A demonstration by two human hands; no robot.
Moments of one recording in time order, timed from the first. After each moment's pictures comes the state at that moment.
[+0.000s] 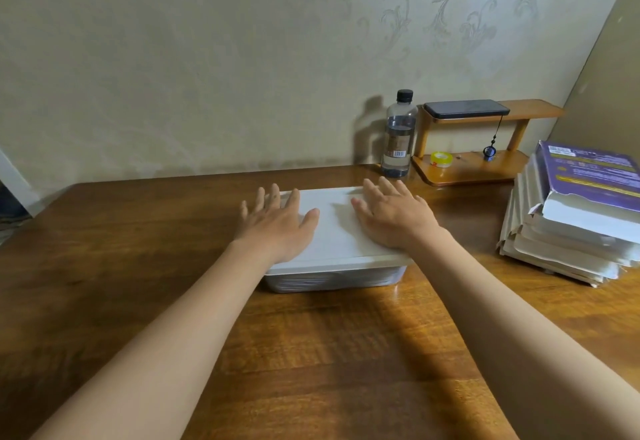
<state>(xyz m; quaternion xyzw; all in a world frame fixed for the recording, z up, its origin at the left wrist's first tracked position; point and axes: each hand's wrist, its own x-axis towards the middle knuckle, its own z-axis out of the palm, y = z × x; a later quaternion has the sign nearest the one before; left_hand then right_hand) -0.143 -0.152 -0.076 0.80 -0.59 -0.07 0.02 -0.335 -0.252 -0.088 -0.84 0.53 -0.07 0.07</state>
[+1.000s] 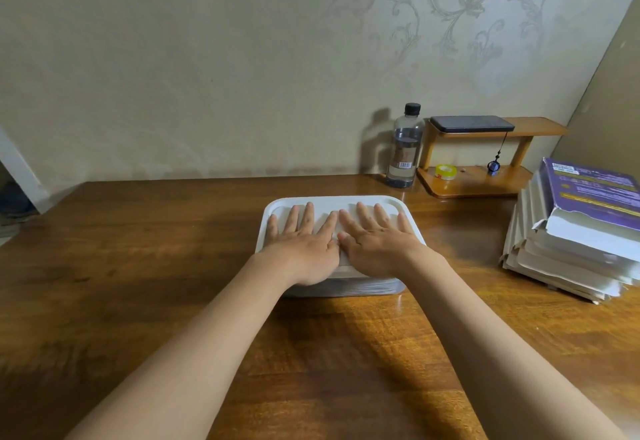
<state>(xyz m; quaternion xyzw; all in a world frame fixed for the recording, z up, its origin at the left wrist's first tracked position) -0.170 -0.137 -0.071 0.74 -0.65 -0.13 -0.05 -0.314 -0.202 -0.079 -0.87 0.48 0.07 0.09</state>
